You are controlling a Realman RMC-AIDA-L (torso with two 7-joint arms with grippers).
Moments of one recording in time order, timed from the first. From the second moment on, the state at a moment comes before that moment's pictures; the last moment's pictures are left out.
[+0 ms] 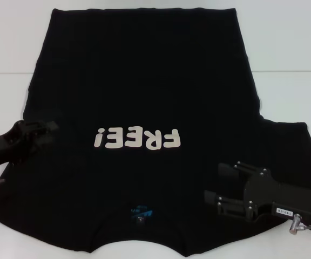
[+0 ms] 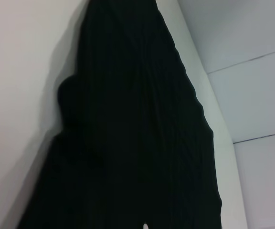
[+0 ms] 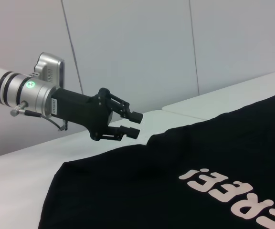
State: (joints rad) left arm -0.53 -1.99 0.30 0.44 2.12 1.27 -2.34; right arm 0.51 2.10 -0.53 -0.30 -2.02 -1.43 0.92
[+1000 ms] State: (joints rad) left arm -0.35 -2.12 0.47 0.78 2.09 1.73 -1.28; right arm 0.46 2.03 -0.52 -0.78 -2.03 -1.49 1.93
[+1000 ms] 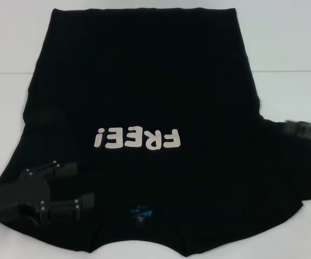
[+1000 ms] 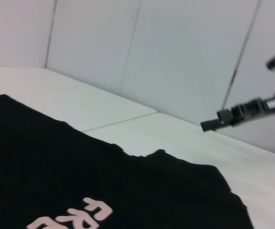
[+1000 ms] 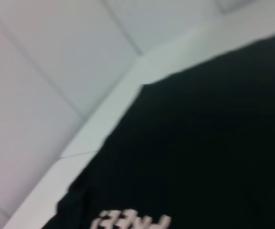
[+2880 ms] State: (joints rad) left arm -0.34 -2.12 0.50 0.78 2.11 1.76 -1.19; right arm 0.67 1.93 -0.57 -0.66 -2.63 -1.34 2.57
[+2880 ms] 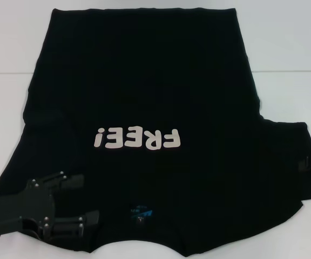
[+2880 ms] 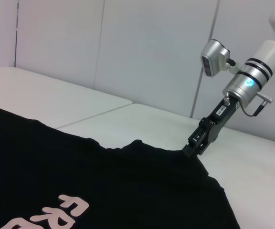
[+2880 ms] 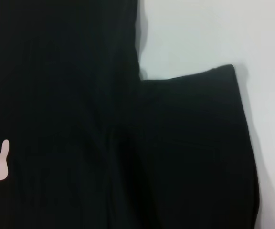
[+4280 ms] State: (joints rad) left arm -0.33 -2.12 0.50 0.77 2.10 1.75 -1.19; right arm 0.63 1.91 -0.56 -0.77 -2.60 -1.37 2.57
